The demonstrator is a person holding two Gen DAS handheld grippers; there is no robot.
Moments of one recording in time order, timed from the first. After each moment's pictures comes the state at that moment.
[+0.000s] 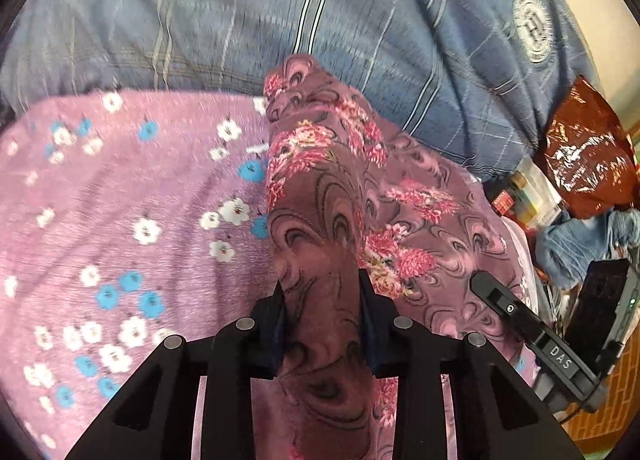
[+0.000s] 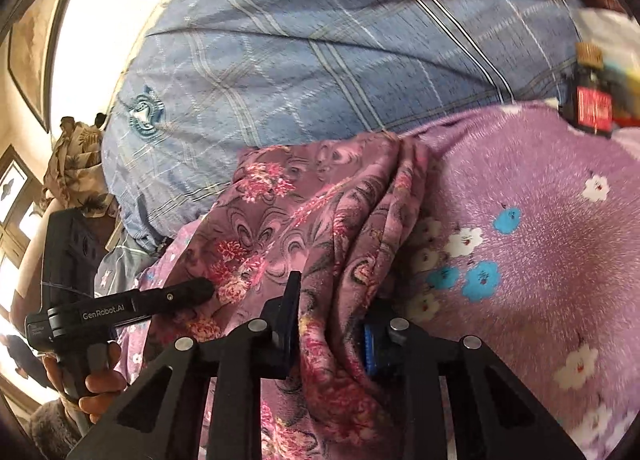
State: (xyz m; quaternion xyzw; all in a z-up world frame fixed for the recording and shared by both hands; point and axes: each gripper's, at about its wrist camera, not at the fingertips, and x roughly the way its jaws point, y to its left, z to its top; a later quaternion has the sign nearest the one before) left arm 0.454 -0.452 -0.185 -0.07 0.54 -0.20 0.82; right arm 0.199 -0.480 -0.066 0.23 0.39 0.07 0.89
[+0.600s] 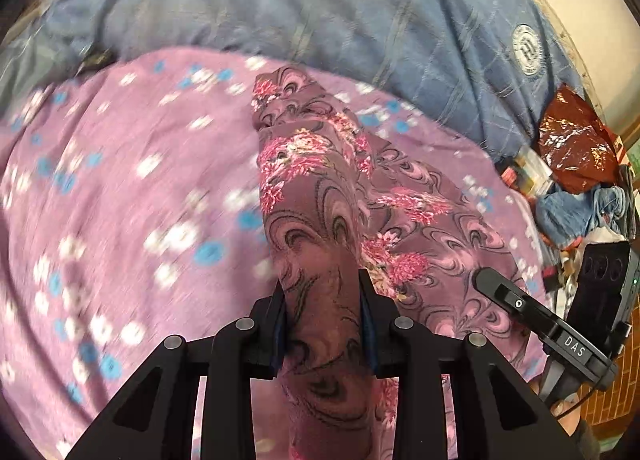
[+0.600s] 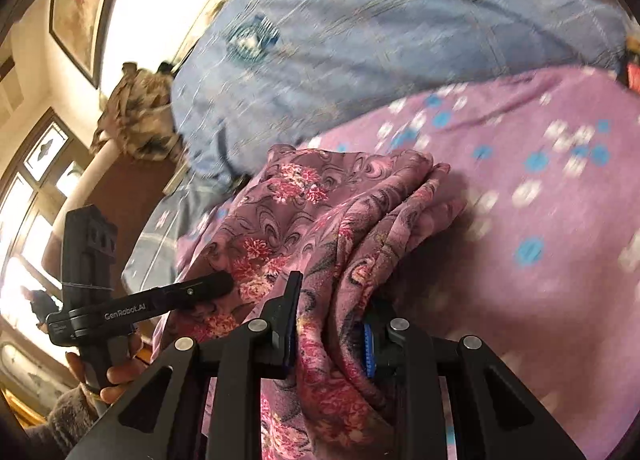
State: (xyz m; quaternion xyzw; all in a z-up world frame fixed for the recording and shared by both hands) left arm 0.286 -0.256 -0.130 -0.08 0.53 -0.17 0.82; right arm 0.119 -0.329 -0.056 0.23 0.41 0.17 0.86
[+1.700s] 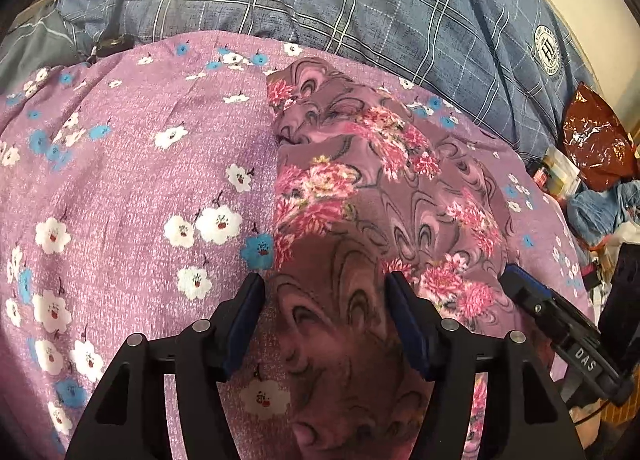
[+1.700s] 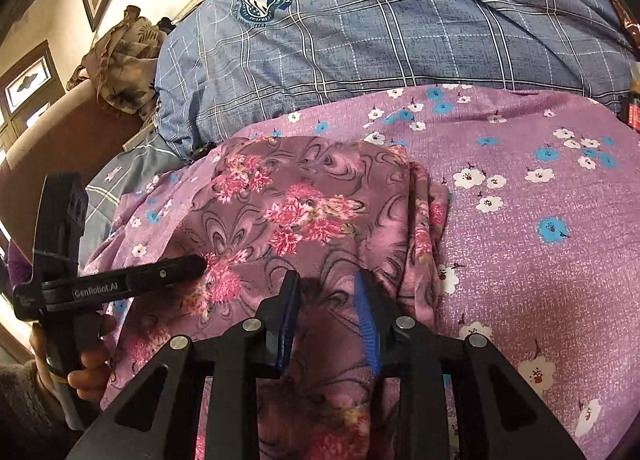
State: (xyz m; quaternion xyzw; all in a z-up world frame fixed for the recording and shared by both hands) left arm 0.245 -0.205 -0.142 -0.08 0.49 -0.17 0.85; right arm 0.115 -0.291 -0.105 0.10 0.39 0.11 0.91
